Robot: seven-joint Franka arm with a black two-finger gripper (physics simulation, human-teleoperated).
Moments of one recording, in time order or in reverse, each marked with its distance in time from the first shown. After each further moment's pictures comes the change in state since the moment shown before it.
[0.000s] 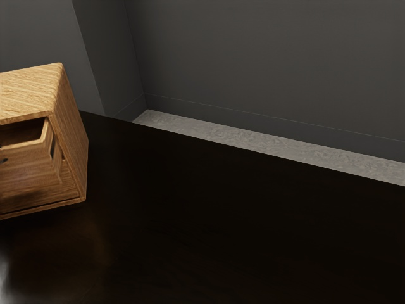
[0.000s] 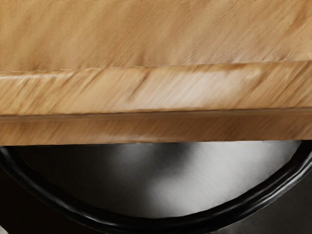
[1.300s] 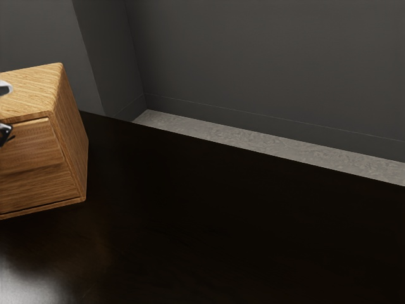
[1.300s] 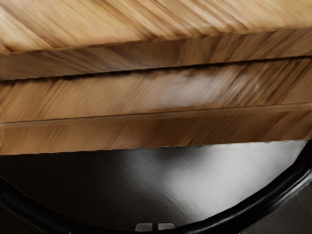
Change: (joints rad) arm 0.001 0.358 0.011 0.320 0.013 0.010 0.049
